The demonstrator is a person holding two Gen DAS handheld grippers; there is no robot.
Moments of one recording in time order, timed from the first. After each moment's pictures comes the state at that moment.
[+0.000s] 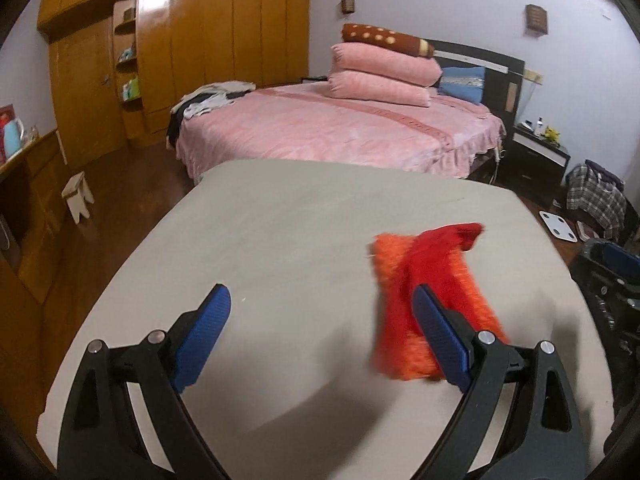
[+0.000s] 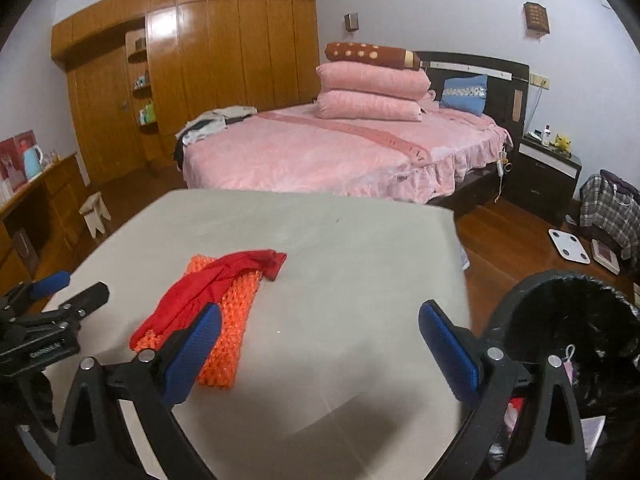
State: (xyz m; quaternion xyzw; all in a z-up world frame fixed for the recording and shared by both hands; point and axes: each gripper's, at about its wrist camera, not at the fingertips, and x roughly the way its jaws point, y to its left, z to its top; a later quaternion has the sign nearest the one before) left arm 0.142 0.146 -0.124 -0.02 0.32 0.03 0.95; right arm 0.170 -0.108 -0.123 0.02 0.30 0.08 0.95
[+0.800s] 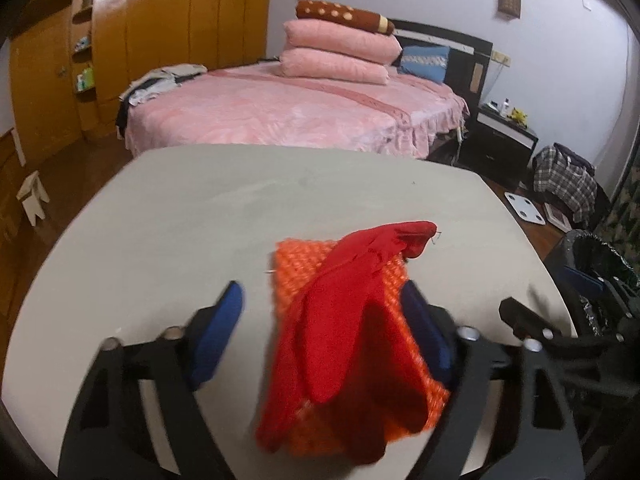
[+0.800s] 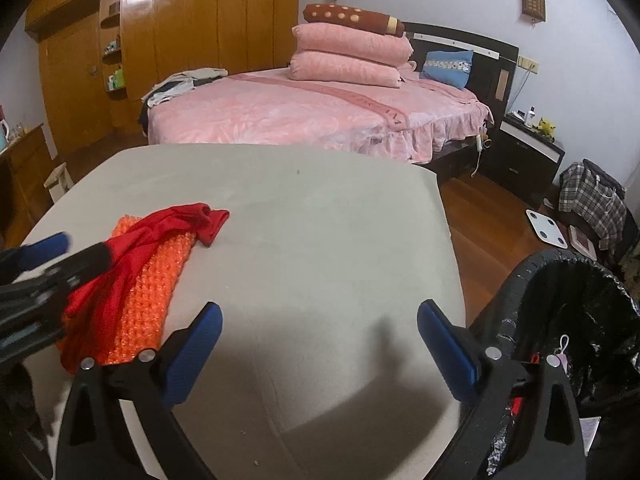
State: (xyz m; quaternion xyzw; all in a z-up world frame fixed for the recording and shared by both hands) left arm 0.209 0.080 -0.151 -0.02 0.36 -0.06 0.93; right arm 0.209 -0.121 -0.166 -0.02 0.36 0.03 0.93
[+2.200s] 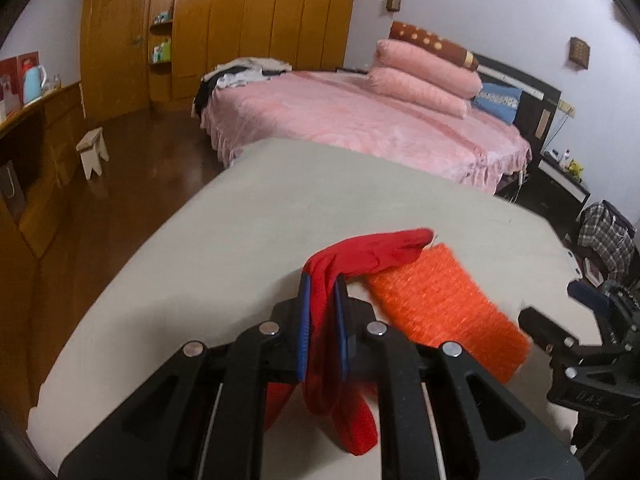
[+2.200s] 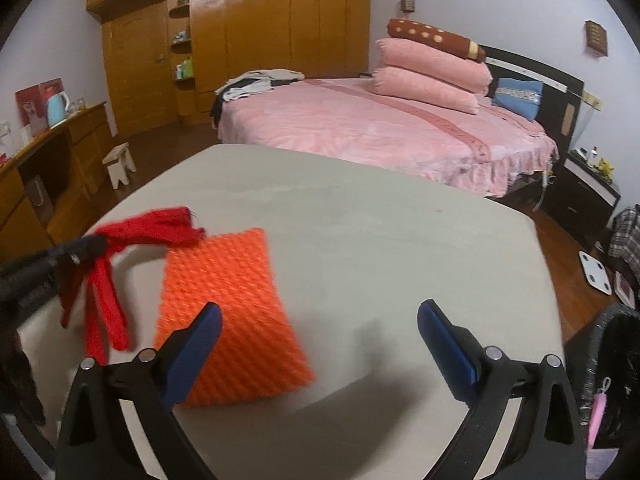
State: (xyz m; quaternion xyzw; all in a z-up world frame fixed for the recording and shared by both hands) left arm 0.160 0.204 -0.137 -0.08 0.34 0.07 0.93; right arm 0.203 -0.010 -0.144 -0.04 0.34 0.16 0.93
